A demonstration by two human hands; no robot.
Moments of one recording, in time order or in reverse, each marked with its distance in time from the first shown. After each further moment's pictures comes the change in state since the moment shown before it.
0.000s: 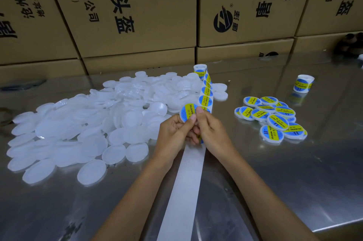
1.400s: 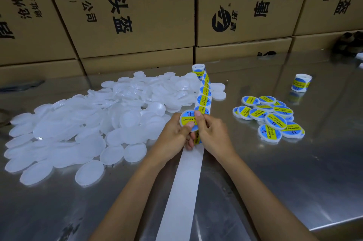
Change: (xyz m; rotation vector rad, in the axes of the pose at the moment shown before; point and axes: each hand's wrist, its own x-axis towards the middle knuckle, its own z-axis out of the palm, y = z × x) left_hand 0.009 -0.005 -0.007 0.241 -0.161 -0.051; right_hand 0.001 0.005 -0.003 -0.134 0.088 0.066
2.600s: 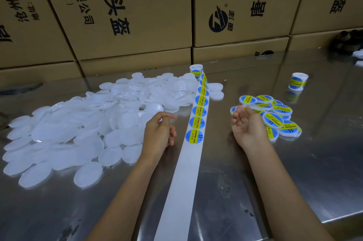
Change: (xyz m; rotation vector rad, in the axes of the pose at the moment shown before) left_hand 0.001 -0.003 -0.017 0.049 0.367 -0.034; right_hand 0.033 0.021 -0.067 1.182 0.381 0.613
